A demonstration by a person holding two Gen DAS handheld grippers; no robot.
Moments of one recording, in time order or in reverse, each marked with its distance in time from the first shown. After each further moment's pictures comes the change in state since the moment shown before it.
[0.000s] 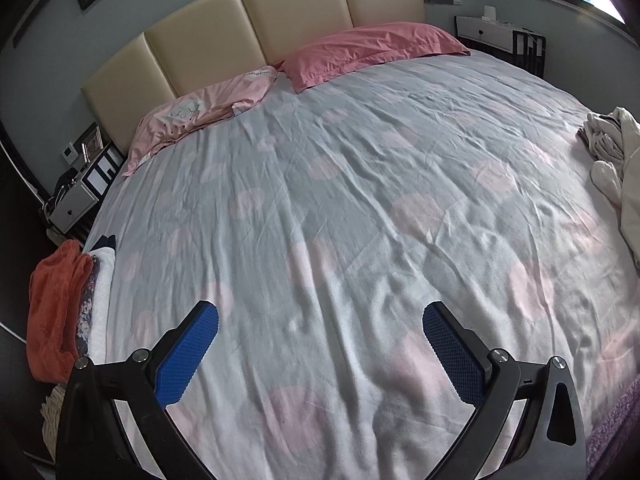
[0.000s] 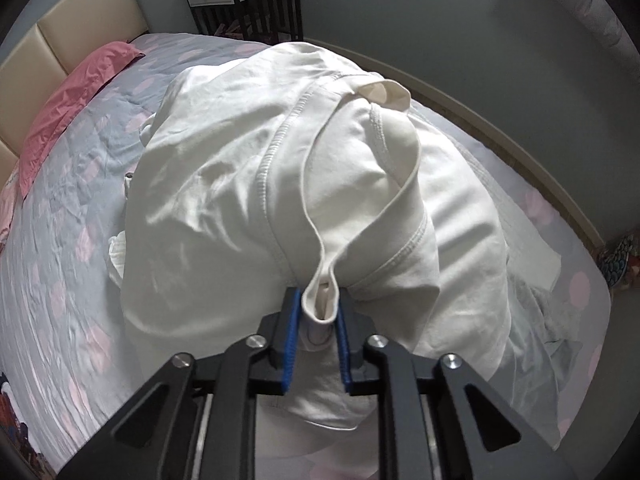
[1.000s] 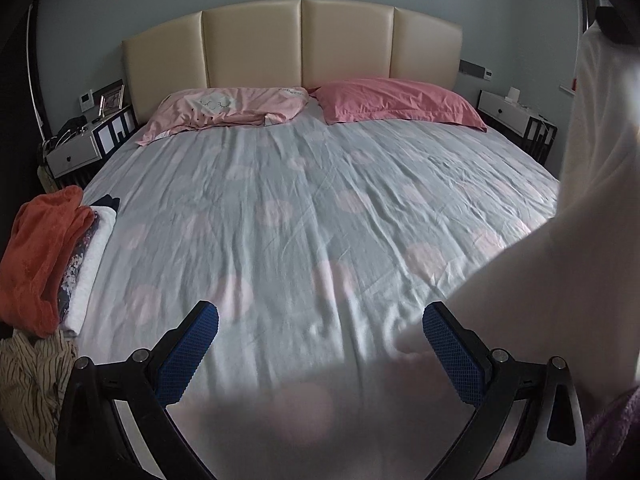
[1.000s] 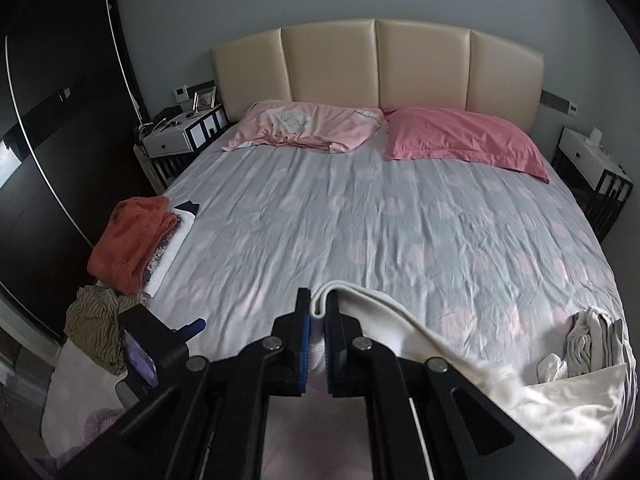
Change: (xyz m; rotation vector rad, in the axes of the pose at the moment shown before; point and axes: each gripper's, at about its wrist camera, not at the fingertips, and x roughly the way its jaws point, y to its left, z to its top) left arm -0.034 0.085 -0.029 -0.275 -0.112 -0.124; right arm -0.277 0.477 -0.220 -0.880 -0.276 0.659
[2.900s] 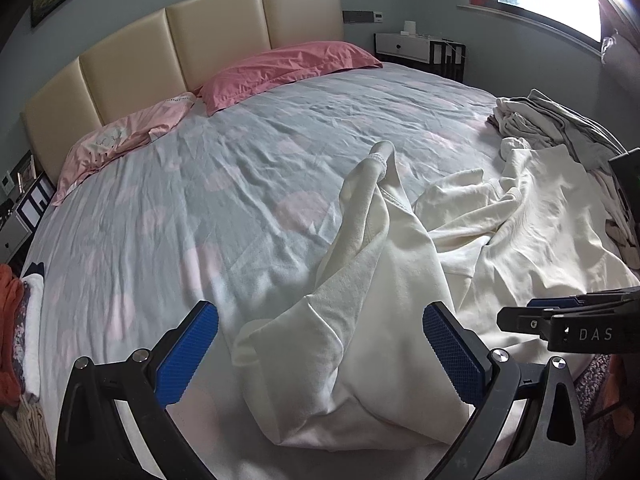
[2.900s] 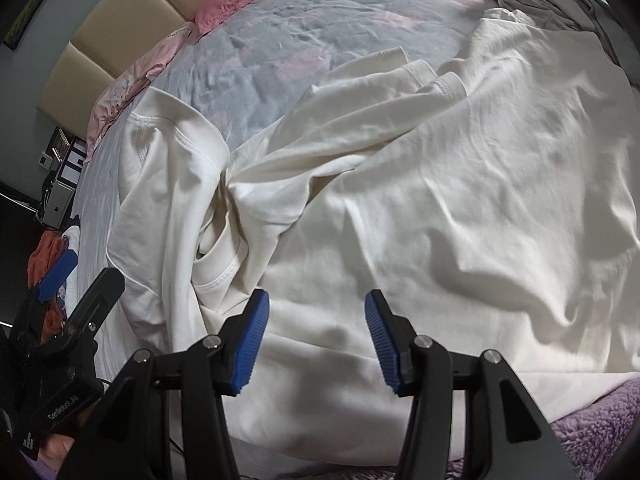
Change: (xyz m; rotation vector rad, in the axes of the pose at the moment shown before) left arm 0.046 -0.133 -0.049 0.348 0.059 -0.171; right arm 0.124 -0.175 -0.271 0.677 0.261 -0.106
